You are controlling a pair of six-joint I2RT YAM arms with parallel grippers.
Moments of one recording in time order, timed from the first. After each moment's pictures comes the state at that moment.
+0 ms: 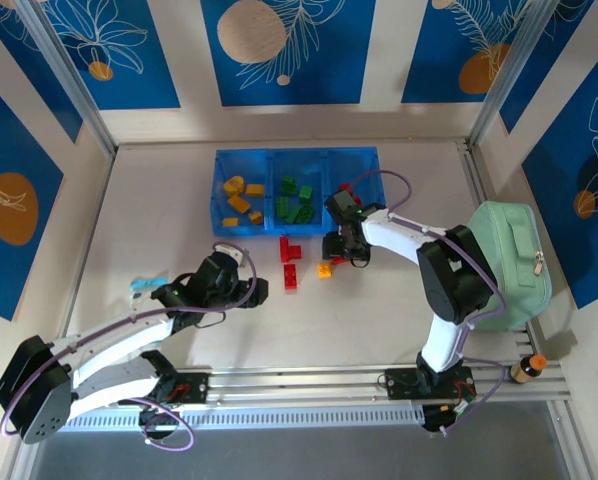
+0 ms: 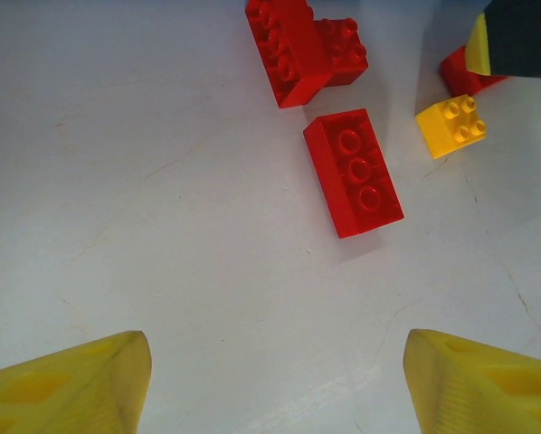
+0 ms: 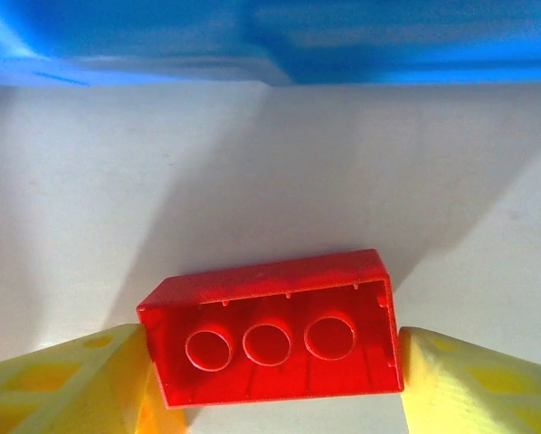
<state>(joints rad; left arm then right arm) -0.76 1.03 0.53 -0.31 -0.03 -0.59 0.52 1.79 1.15 -0.69 0.06 0.53</state>
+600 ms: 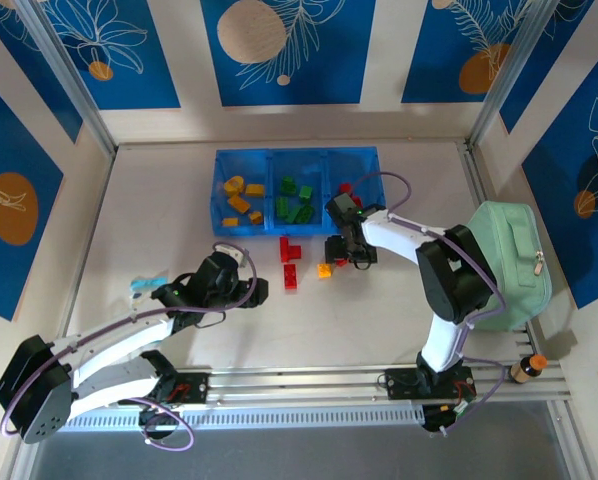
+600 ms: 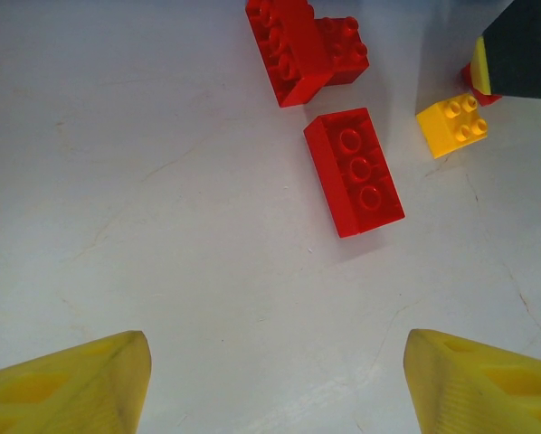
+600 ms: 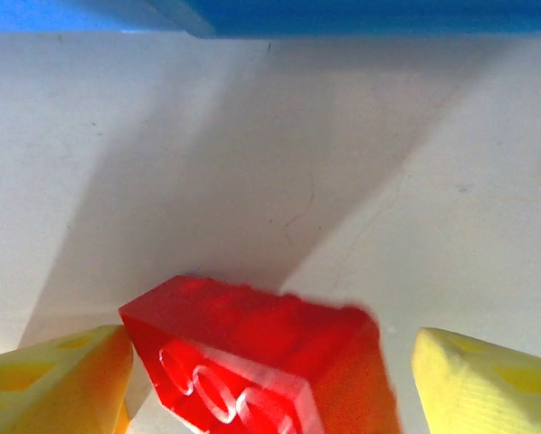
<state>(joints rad) -0.76 1.03 0.53 -0.31 -0.03 -0.59 0.52 1.80 1.16 -0.74 0.11 0.50</state>
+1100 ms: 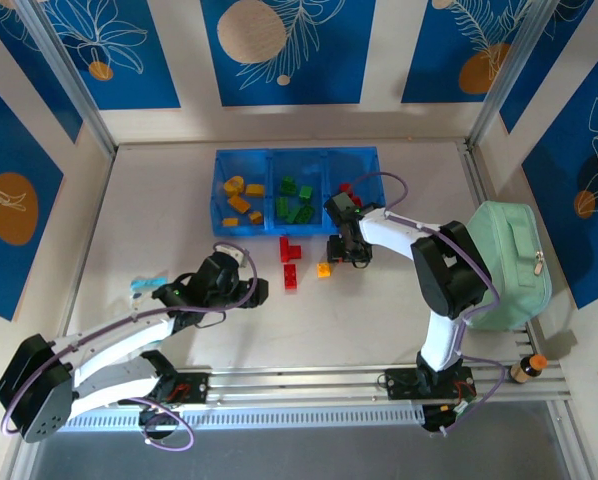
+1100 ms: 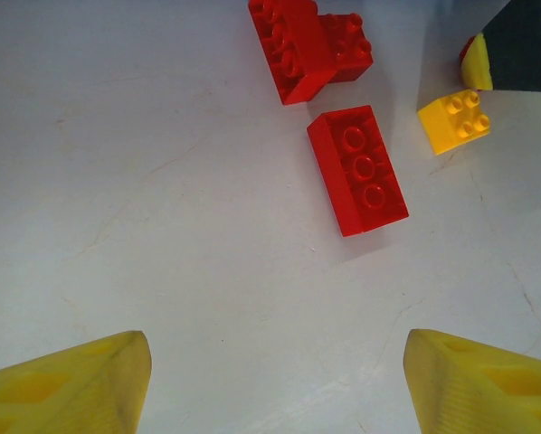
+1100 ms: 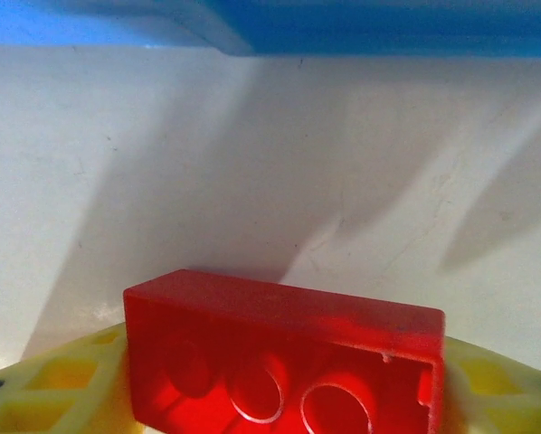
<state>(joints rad) -0.76 1.04 0.53 -0.31 -0.03 -0.59 0.52 1.84 1.18 -0.72 0.08 0.48</state>
